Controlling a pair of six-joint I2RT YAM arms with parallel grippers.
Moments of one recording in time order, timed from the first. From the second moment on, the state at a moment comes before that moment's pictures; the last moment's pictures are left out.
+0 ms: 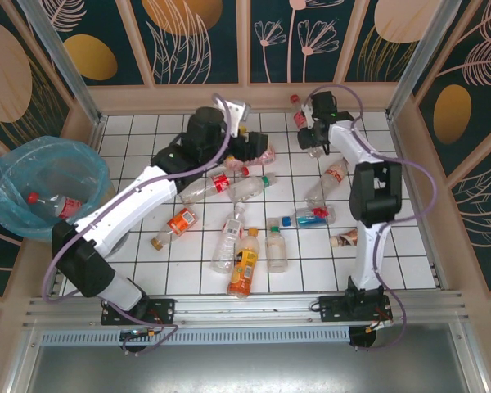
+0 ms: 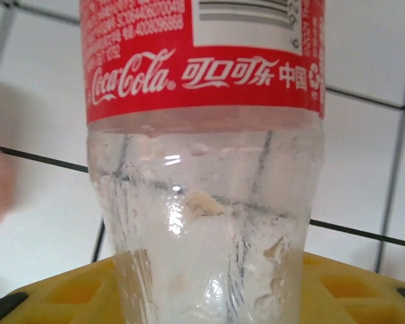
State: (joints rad) left arm -0.68 1.54 1.51 -0.29 0.10 -0.33; right arm 0.21 2.04 1.76 -0.68 0.03 -0.12
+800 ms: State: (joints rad) left arm -0.49 1.44 1.57 -0.24 0.27 -0.59; right arm 0.79 1.29 1.10 -0.23 -0.17 0.08
